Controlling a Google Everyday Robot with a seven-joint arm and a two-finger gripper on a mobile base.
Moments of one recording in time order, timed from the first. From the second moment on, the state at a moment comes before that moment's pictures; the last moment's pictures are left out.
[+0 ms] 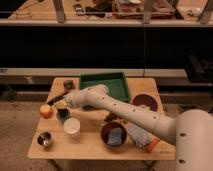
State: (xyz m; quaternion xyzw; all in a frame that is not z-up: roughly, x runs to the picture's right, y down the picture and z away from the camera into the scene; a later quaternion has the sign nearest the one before) arm -0.247 0.058 0.787 0.39 -0.30 -0.76 0.42
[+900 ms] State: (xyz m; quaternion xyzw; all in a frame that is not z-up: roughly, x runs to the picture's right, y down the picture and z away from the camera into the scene) arm -0.246 0.051 0.777 0.40 -0.29 -0.76 0.41
